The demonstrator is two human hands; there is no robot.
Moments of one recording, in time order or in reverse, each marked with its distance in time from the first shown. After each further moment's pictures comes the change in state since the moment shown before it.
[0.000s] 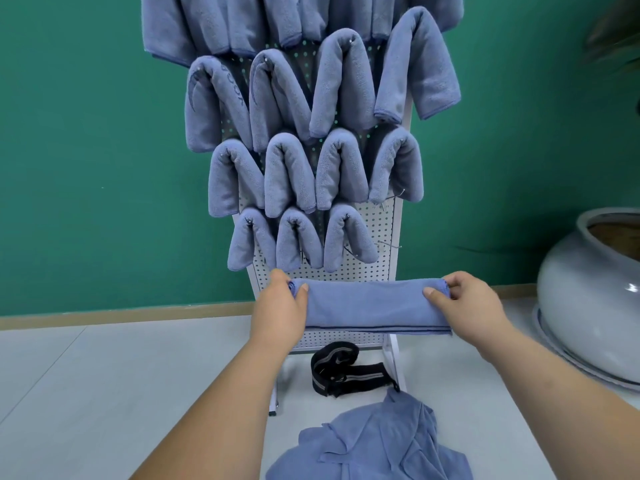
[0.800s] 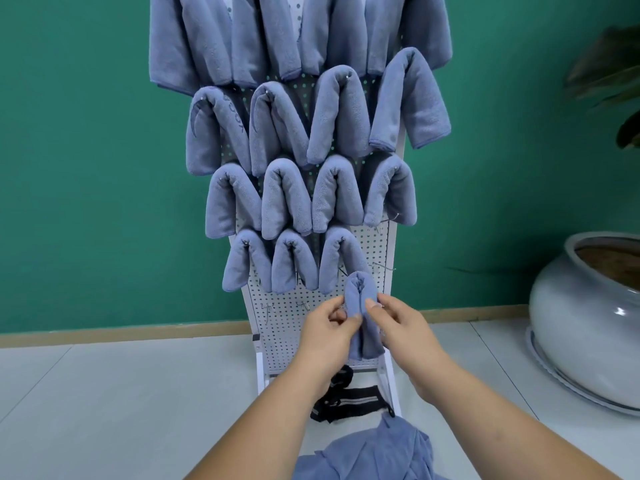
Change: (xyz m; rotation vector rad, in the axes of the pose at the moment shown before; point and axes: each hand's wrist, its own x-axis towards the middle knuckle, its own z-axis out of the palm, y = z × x) left_hand -0.034 0.063 0.032 -0.799 -0.366 -0.140; right_hand -0.047 -0.065 0.049 0.529 -0.281 -0.056
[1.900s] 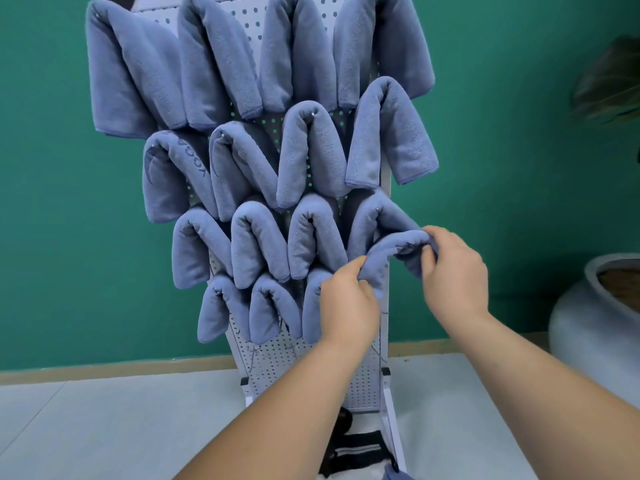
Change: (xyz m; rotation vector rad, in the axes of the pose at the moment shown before) left_hand 0.094 0.097 0.080 0.574 0.316 0.282; right_hand 0.149 -0.066 -0.098 -0.725 0.561 -0.473
